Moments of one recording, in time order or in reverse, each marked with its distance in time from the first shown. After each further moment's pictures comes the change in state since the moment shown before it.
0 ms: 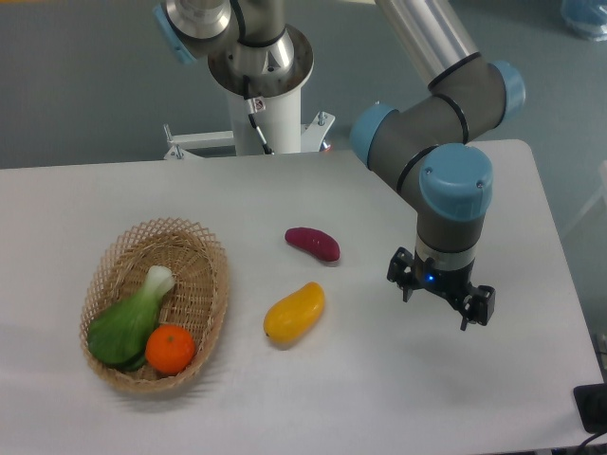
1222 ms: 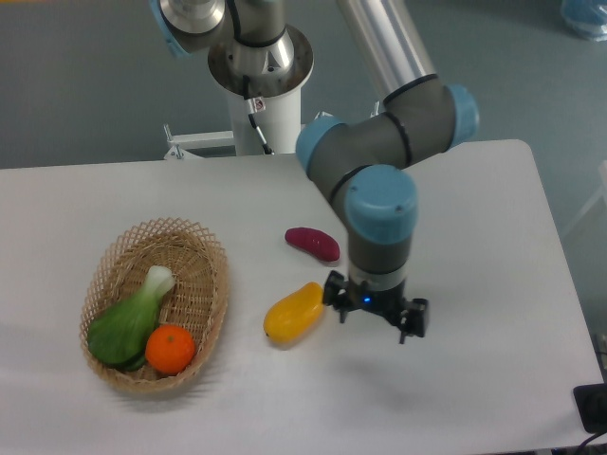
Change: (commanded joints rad) arm -0.222 0.011 -0.032 0.000 -0.018 -0.491
